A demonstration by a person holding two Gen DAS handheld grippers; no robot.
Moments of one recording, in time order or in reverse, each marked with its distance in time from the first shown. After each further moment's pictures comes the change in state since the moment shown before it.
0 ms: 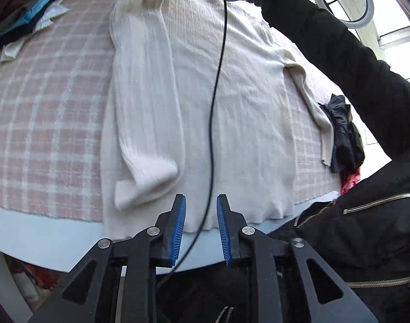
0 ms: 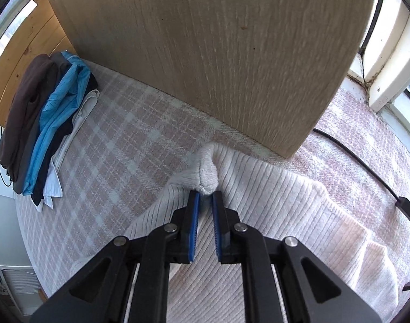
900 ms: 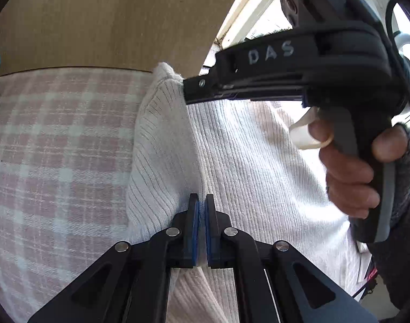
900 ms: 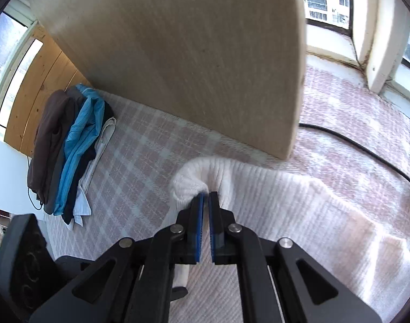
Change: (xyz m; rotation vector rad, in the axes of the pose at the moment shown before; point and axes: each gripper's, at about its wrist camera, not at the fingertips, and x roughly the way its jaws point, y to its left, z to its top) left arm 0.101 0.055 0.347 0.177 -0.249 0.142; right arm -0.023 -0.037 -0.017 0.147 -0.105 0.219
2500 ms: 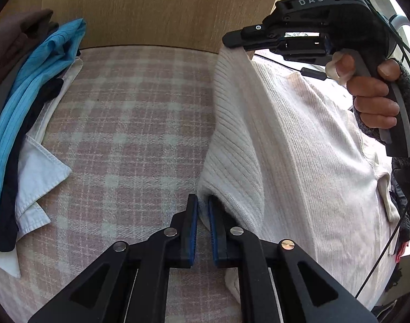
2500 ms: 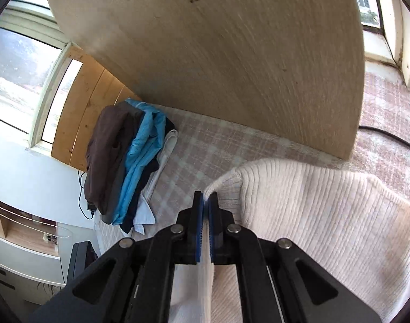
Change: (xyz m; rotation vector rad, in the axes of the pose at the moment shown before) left arm -0.075 0.054 -0.080 0.010 0.017 0.168; right arm -0.010 0.029 0.006 0.064 -0.007 0.210
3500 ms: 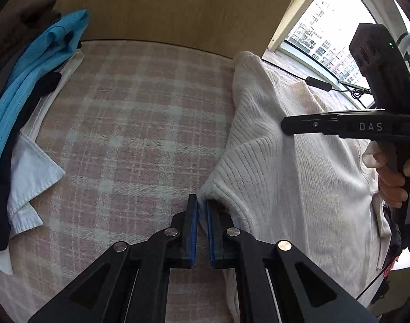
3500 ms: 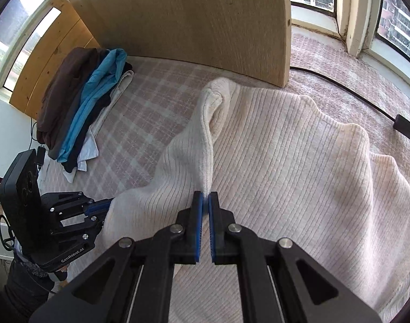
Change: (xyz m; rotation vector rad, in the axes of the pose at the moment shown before) left arm 0.009 -0.006 0.011 -0.060 0.007 -0.034; right arm -0.040 -0.004 -0.090 -0.152 0.118 -0.271
